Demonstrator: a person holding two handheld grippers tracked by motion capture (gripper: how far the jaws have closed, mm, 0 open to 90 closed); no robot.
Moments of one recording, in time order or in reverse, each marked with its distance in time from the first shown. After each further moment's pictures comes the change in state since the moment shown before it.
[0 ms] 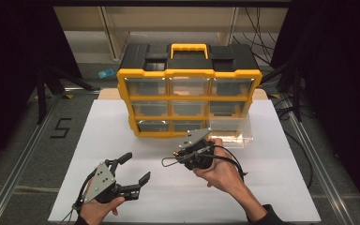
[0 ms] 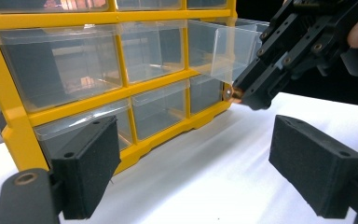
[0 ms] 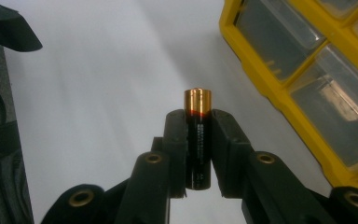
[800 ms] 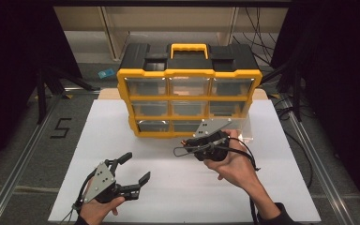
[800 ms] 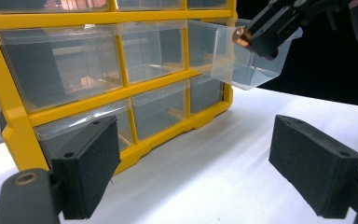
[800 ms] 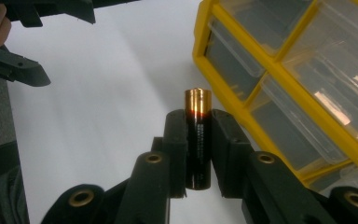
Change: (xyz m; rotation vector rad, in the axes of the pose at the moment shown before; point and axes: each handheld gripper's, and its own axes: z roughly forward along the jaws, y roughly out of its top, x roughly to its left) left arm 0.001 0.000 0.000 -0.005 0.000 0.005; right arm -0.016 0.005 -0.042 -0.104 -0.039 0.005
